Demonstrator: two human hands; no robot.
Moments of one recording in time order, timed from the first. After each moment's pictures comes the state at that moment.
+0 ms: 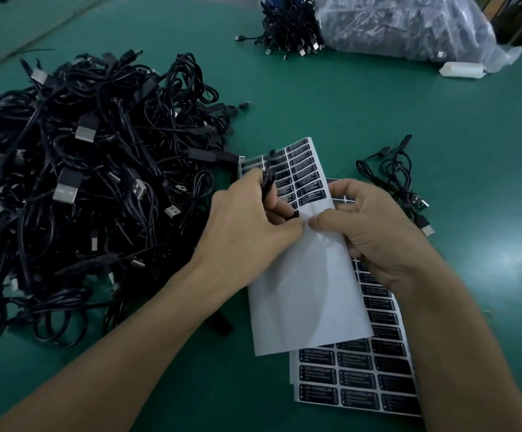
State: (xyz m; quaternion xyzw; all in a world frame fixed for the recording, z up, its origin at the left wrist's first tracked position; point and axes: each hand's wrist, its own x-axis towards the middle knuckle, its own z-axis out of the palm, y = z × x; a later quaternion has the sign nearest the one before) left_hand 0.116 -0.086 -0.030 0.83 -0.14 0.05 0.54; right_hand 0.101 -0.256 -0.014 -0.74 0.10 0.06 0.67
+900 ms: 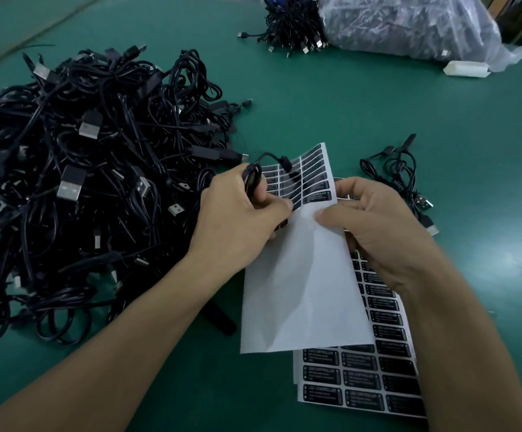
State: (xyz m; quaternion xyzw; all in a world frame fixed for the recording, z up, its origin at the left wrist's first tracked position) left_hand 0.130 -0.079 -0.038 0.76 -0.06 0.02 0.64; right_hand 0.098 -0.254 -0.010 -0.75 0.09 0.05 0.66
